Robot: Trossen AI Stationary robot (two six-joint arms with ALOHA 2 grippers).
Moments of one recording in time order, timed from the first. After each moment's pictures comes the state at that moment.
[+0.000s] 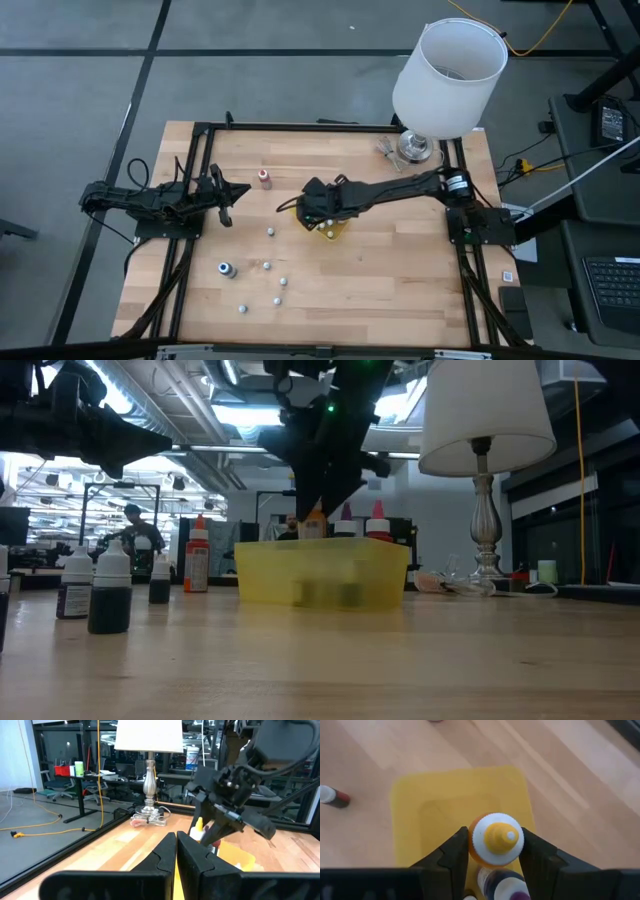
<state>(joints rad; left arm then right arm) -0.11 0.00 0.01 0.07 -0.47 -0.04 0.08 2.10 1.76 -0.86 0.50 0.73</state>
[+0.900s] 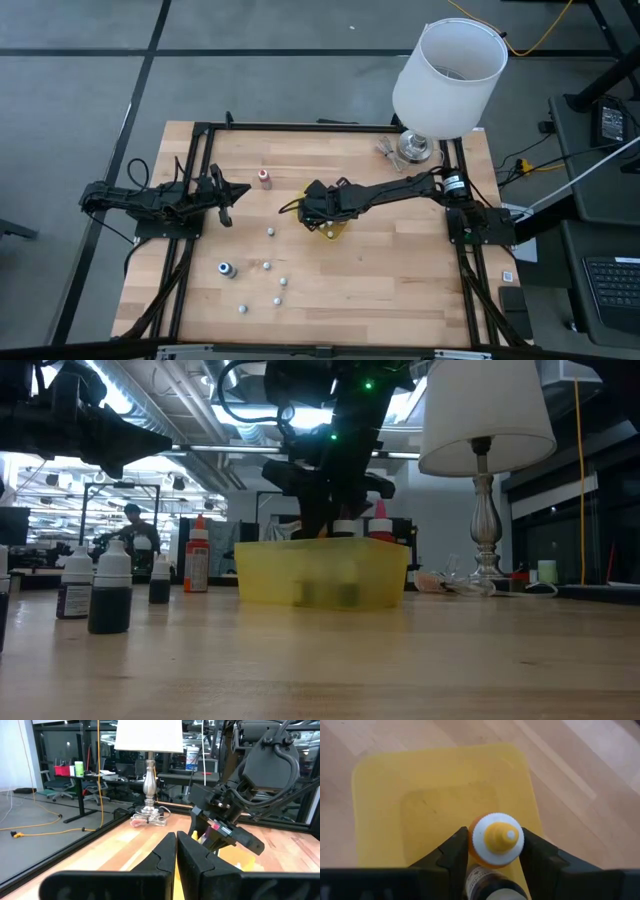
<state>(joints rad) -0.11 0.00 0.01 0.07 -0.47 -0.04 0.07 2.12 1.68 -0.80 0.50 0.75</state>
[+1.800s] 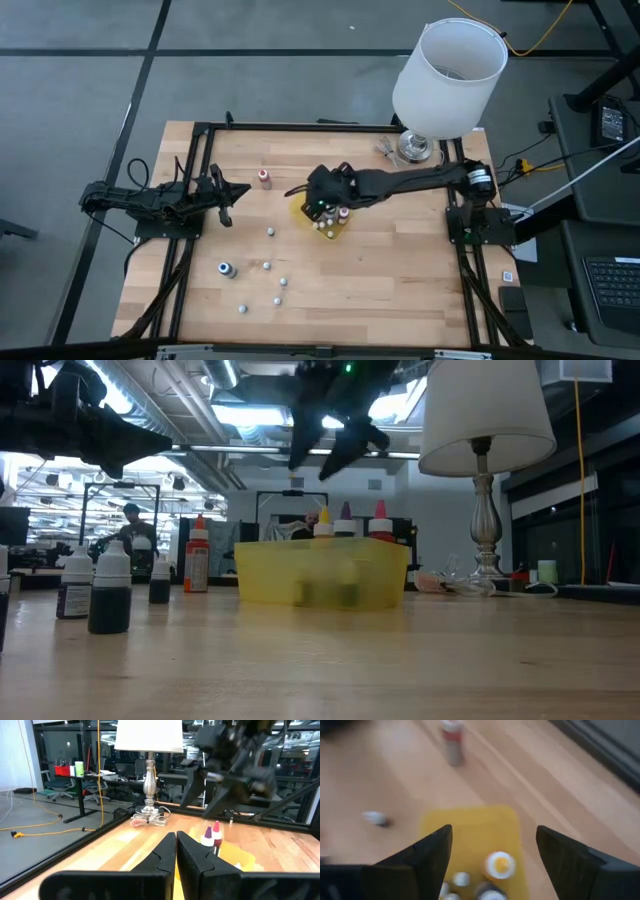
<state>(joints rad) -0.11 0.00 0.01 0.07 -0.47 -0.04 0.05 1.92 1.66 -0.71 0.47 0.59</state>
